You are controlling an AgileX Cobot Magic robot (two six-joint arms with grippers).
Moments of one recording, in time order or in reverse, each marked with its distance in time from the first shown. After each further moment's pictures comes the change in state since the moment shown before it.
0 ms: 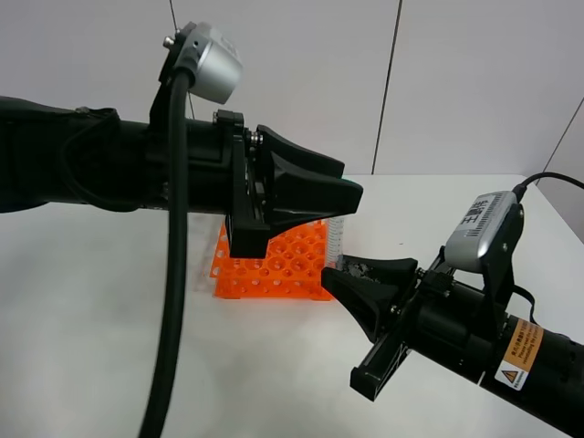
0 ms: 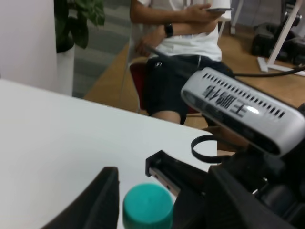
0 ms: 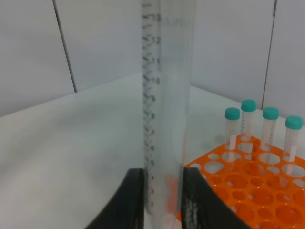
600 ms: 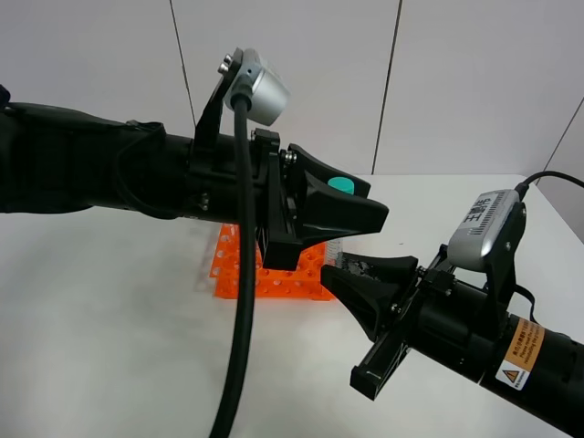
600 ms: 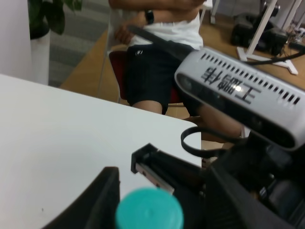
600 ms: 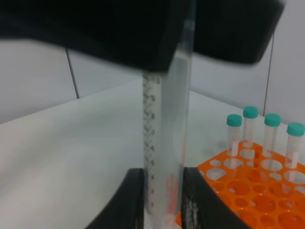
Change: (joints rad) left arm -0.035 0.099 -0.053 -0.002 0.030 0.008; right arm 0.000 0.000 0.000 -0.004 -0.018 0.006
